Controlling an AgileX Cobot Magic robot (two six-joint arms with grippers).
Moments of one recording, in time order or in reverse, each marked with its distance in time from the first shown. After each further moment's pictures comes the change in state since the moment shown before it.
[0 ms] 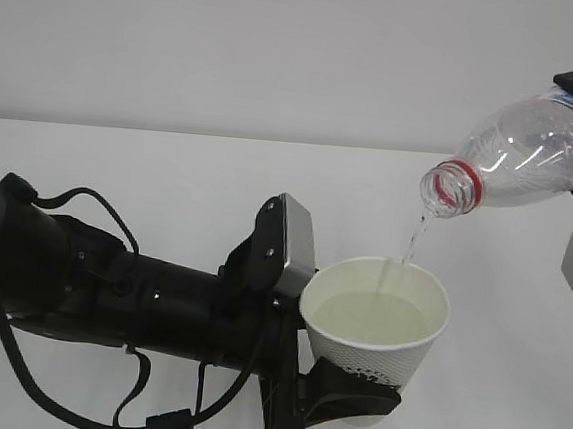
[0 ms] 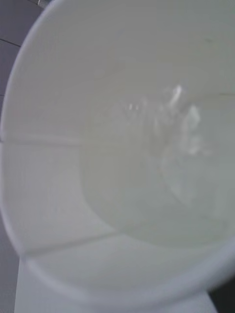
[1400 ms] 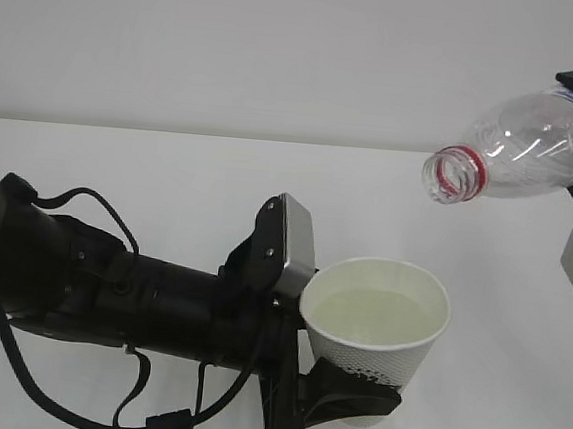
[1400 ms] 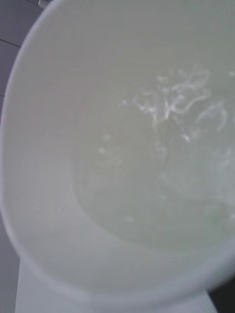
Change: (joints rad) left arm 0.000 0.000 0.000 0.002 -0.002 0.000; right arm 0.000 0.000 0.000 0.002 -0.002 0.075
